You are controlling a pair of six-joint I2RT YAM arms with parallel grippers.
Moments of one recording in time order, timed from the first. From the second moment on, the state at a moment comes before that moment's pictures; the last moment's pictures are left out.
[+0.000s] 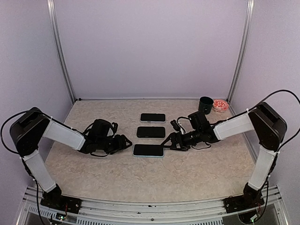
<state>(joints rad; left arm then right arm) -0.61 1.73 0.70 0.34 0.20 -0.76 0.61 1.84 0.91 0.17 -0.70 0.53</state>
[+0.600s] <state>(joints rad) -0.57 1.33 0.77 0.01 -0.07 -0.62 0.58 1.42 0.87 -0.04 -0.33 0.35</state>
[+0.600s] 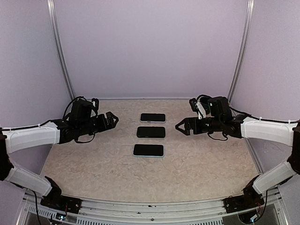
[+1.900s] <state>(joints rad) -0.56 0.75 0.66 0.09 -0.50 -0.11 0.55 0.80 0.64 0.02 0.28 0.06</state>
